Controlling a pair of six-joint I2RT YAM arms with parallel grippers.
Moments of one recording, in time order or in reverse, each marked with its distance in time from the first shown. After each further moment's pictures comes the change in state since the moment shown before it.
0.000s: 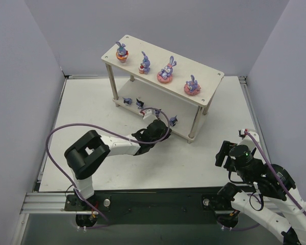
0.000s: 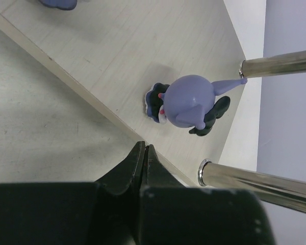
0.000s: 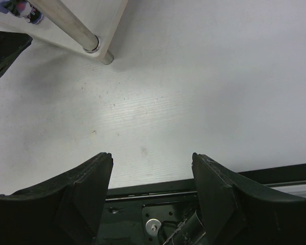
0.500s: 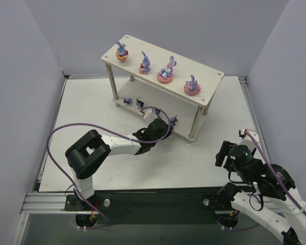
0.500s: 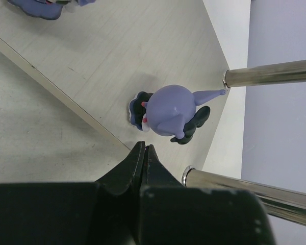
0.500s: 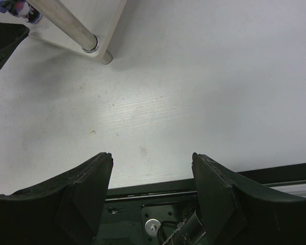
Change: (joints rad) left arm 0.000 0.017 0.027 0.026 -0.013 -0.034; right arm 0.000 0.000 -0.003 -0.001 0.003 0.002
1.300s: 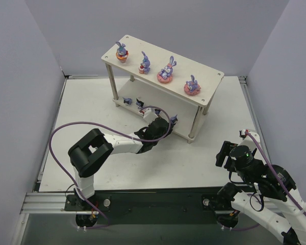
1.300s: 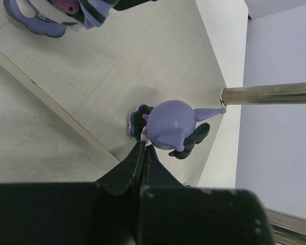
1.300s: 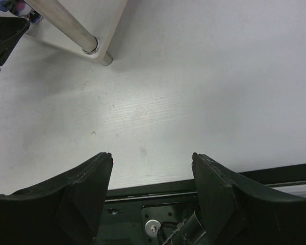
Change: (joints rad) left arm 0.003 0.035 0.035 0.003 -0.051 -0.048; right arm 0.000 -0.009 0.000 0.000 0.004 0.000
